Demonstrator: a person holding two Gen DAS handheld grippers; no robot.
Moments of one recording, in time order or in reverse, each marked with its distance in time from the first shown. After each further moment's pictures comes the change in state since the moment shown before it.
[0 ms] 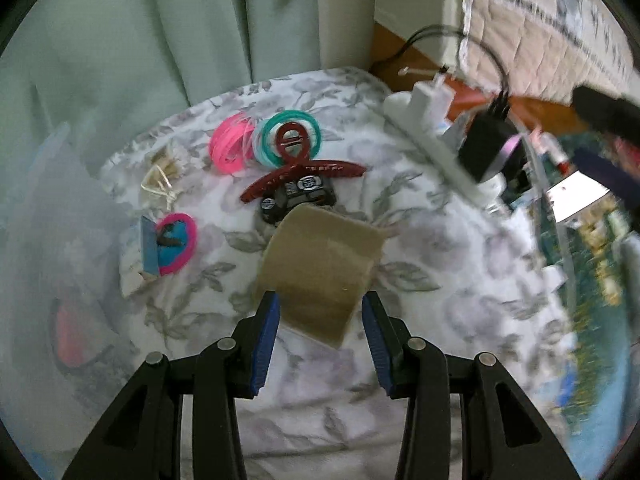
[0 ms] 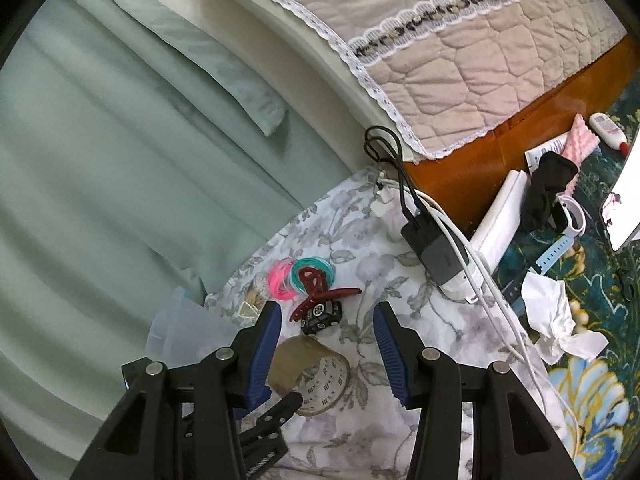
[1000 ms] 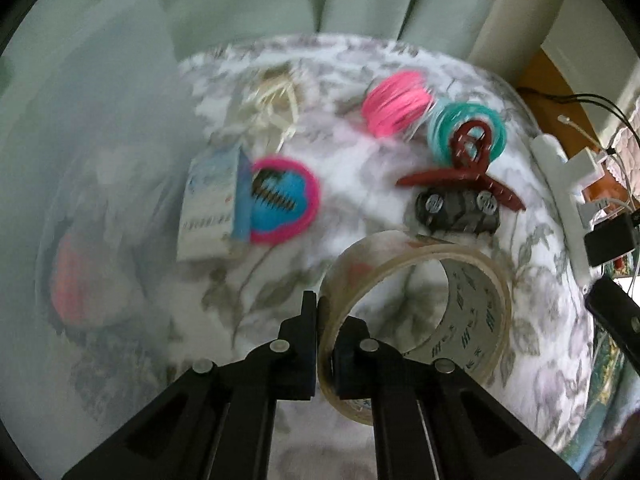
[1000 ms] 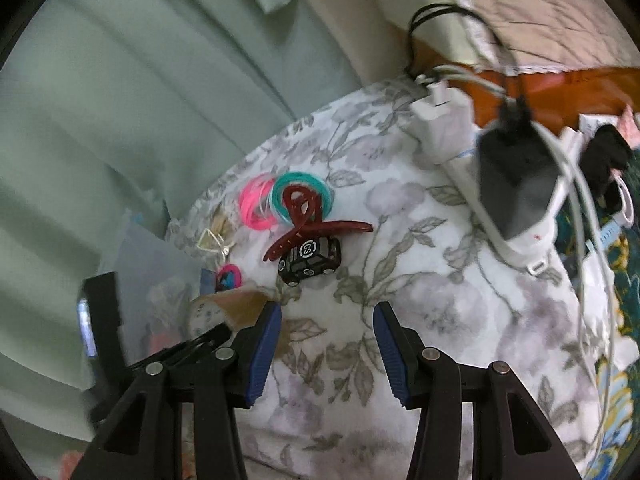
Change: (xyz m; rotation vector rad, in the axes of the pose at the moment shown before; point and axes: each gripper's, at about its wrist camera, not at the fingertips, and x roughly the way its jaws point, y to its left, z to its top) left arm 0.051 0.110 0.002 -0.396 0.180 0.010; right arm 0.110 0.023 -0.024 -0.138 0.267 -0.097
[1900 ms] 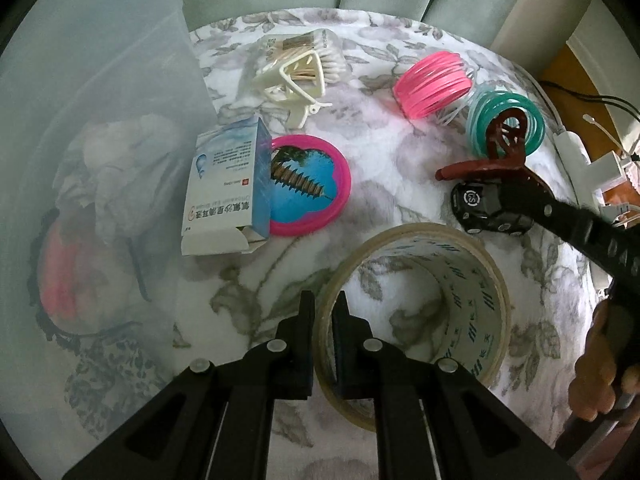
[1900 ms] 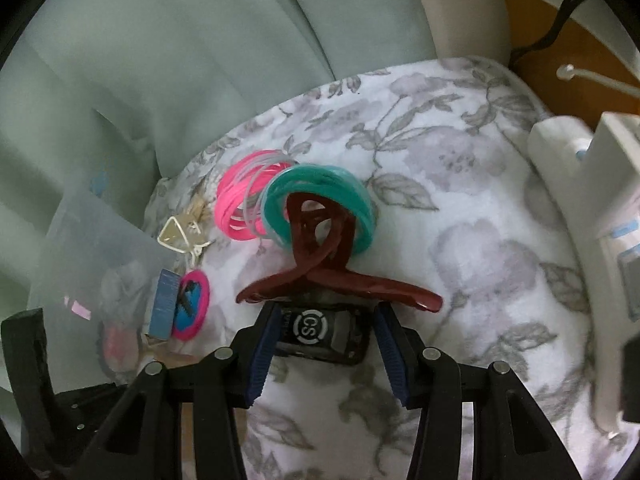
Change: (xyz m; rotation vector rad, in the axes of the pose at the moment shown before) left arm 0.033 -0.003 0.012 -0.015 0.046 -0.003; right arm 0.115 0.014 0.044 -0.199 0.100 0.042
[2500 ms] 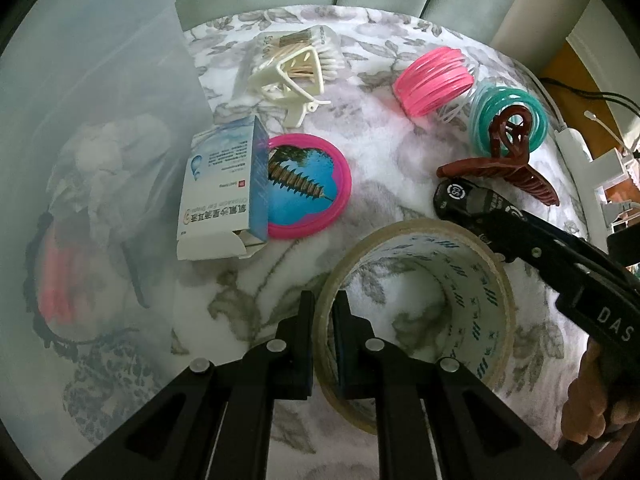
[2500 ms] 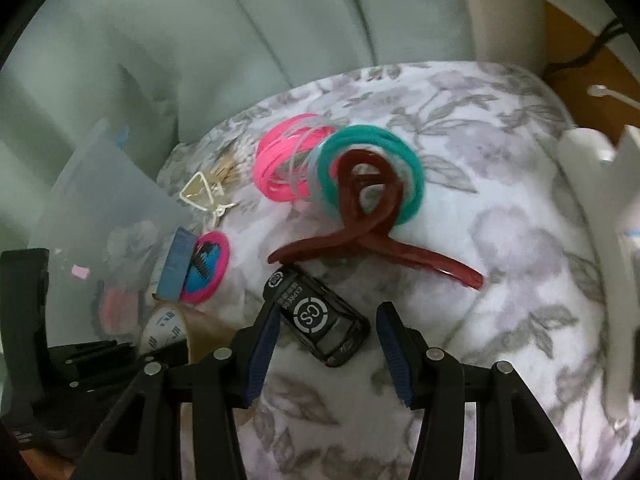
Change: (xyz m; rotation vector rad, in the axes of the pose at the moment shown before) left arm 0.016 -0.021 0.007 0.015 0.005 0.000; right arm 0.007 0.024 -0.015 -0.124 0.046 0.005
